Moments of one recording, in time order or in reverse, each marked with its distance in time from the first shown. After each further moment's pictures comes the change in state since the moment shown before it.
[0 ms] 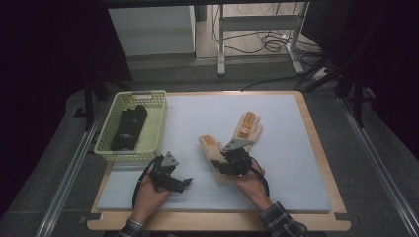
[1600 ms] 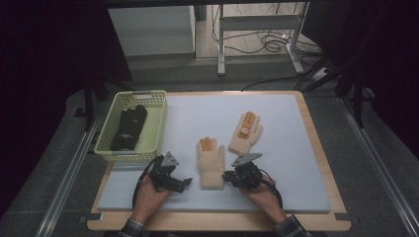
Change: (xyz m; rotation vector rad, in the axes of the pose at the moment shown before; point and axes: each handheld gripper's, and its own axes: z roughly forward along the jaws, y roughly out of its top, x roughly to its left) left arm 0.000 0.000 0.000 0.000 0.001 0.001; right arm 0.002 -0.041 -0.022 0.077 0.113 -0.039
